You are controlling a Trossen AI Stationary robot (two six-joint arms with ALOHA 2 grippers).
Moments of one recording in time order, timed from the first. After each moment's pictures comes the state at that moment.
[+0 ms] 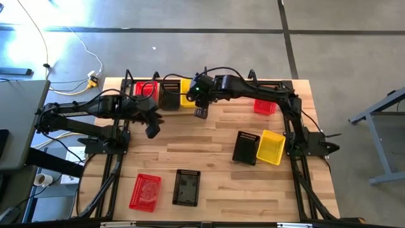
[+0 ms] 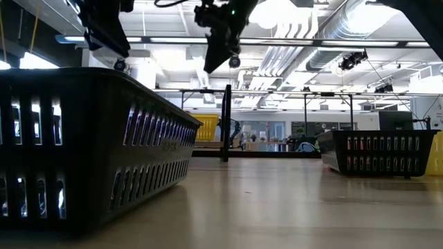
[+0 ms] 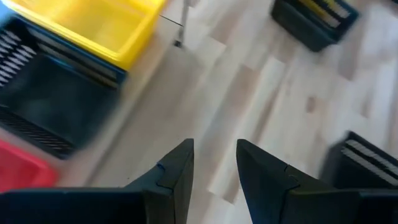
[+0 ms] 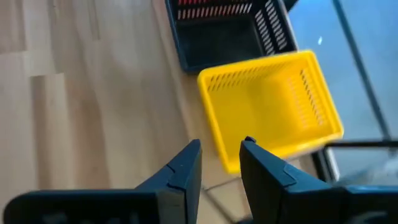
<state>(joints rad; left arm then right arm) 0.23 0.93 0.95 -0.88 -0.11 -0.38 -0.21 2.05 2.09 -1.00 0.15 -0.09</state>
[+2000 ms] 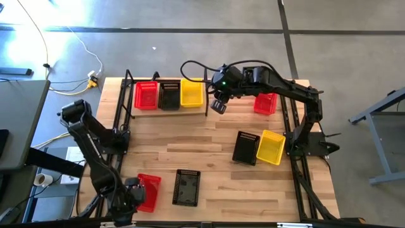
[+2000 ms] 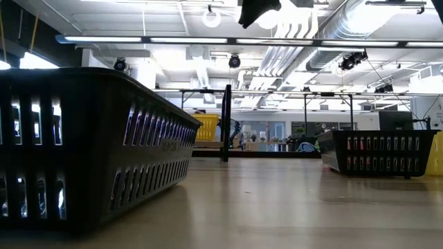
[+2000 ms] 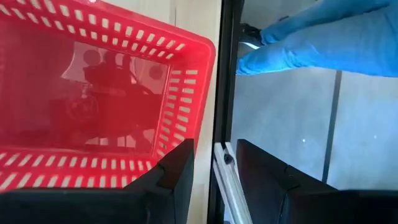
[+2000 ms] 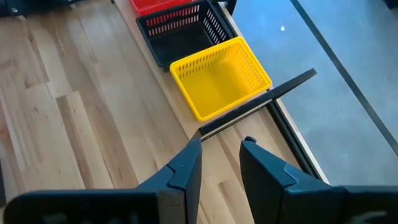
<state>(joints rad) -0.96 1.48 0.95 -0.55 -0.03 -1.18 -0.16 1.80 2.14 -1.25 0.29 0.13</state>
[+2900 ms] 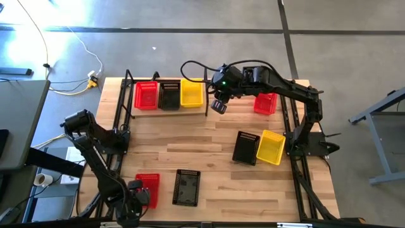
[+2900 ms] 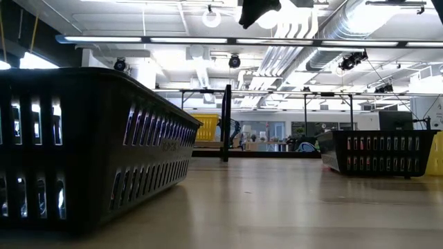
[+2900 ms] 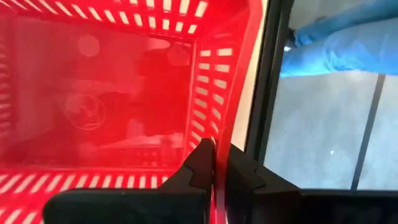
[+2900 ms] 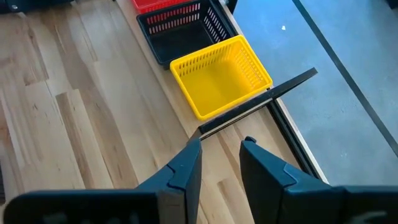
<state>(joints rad) -0.95 1.64 0.97 -0.54 -0.06 -1.22 -0.16 1.80 2.13 -1.25 0.28 0.12</state>
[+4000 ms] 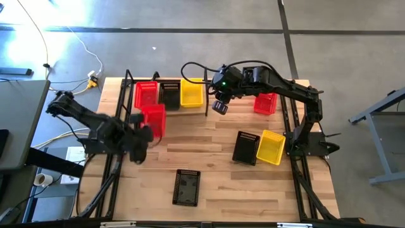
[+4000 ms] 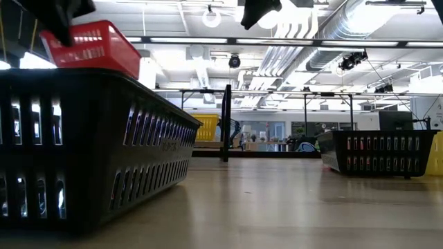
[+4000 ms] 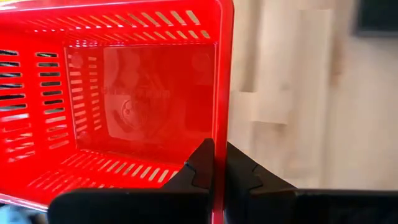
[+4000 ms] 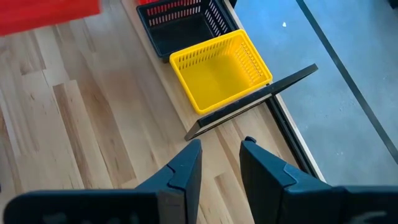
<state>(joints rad) -0.34 1.12 1.11 -1.36 -0.41 -0.45 -0.16 1.80 2.13 -1.28 0.28 0.10</state>
